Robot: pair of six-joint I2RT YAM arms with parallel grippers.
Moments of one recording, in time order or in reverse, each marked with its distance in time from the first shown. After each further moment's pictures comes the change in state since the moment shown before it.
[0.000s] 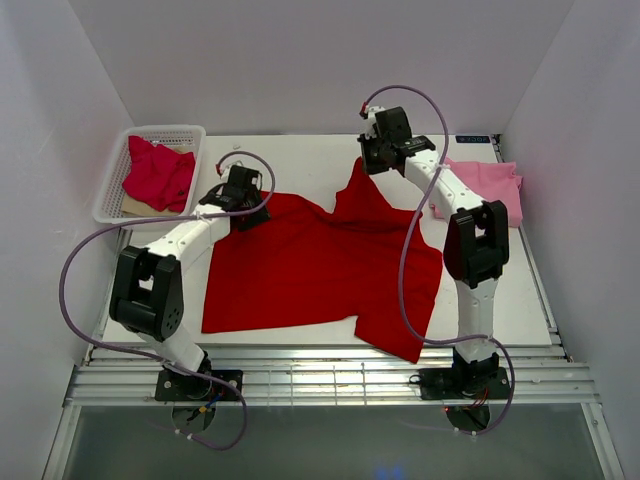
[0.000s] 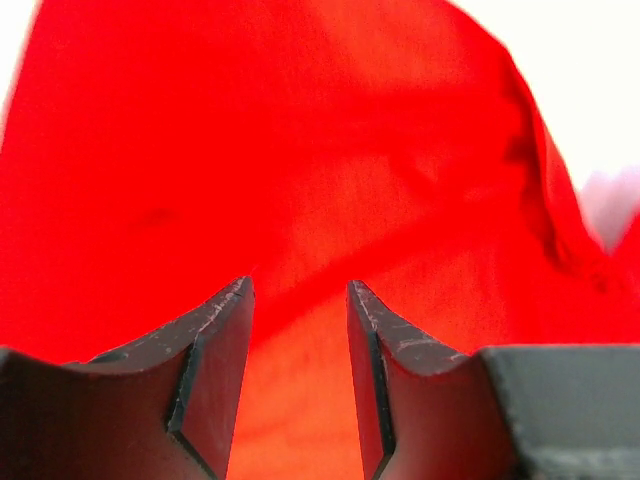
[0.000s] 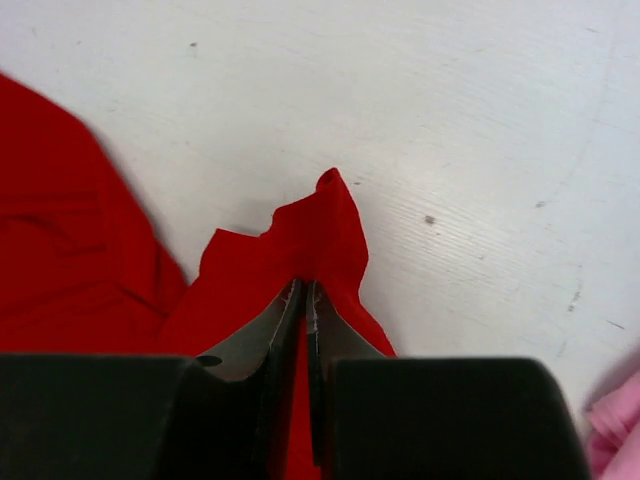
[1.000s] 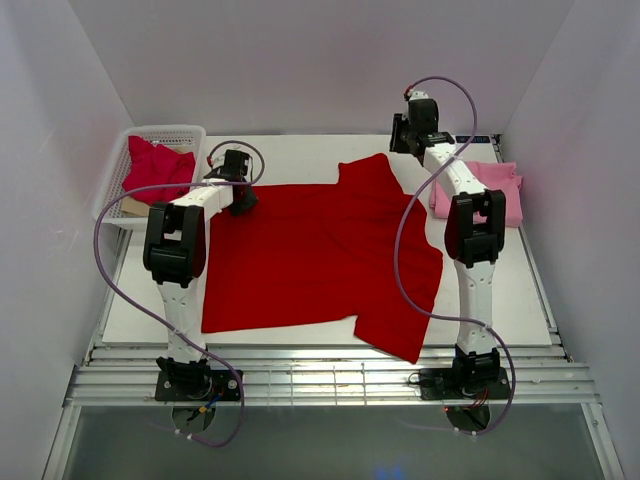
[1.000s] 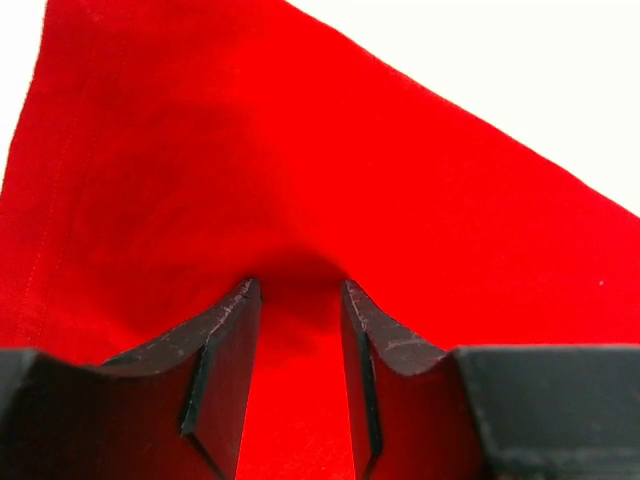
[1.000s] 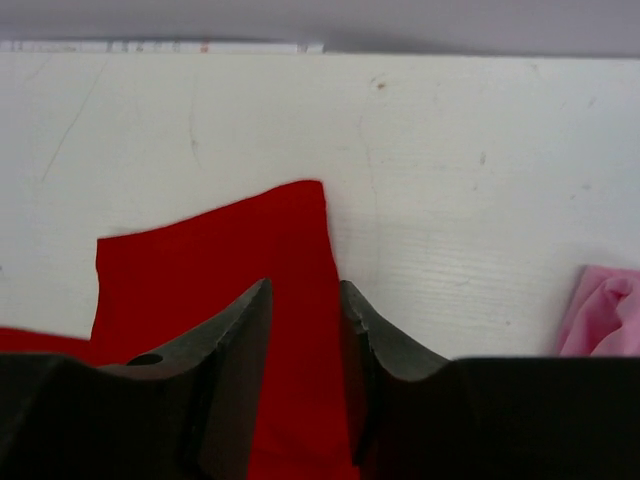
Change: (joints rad) left arm 0.185 0.483 0.380 0.015 -0.045 0.003; right arm -0.198 0.262 0.247 0.190 0.129 0.110
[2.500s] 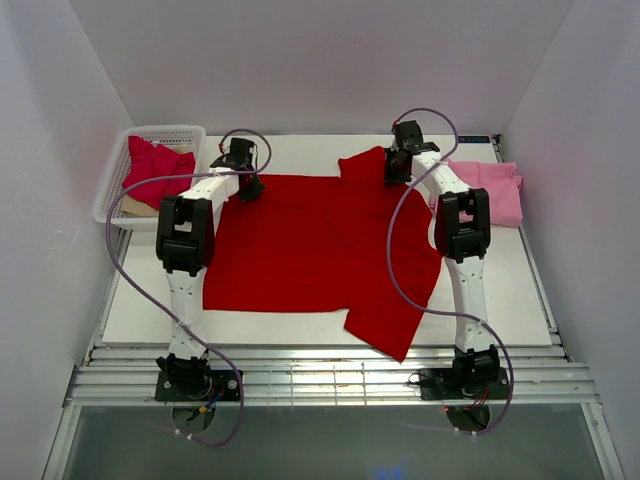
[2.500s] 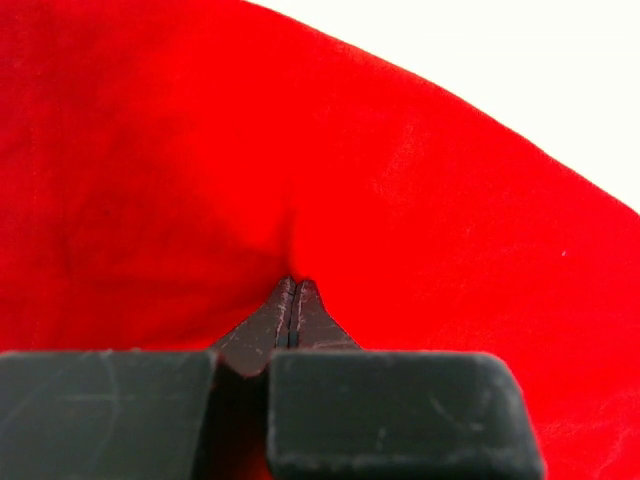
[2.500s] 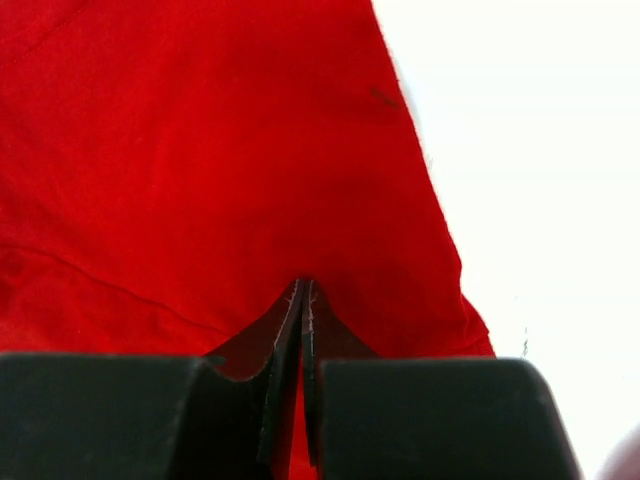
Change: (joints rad) left arm 0.003 0.153 0.231 -0.043 0.127 0.067; right arm 0.023 0.121 0.002 -0.267 -0.074 0.074
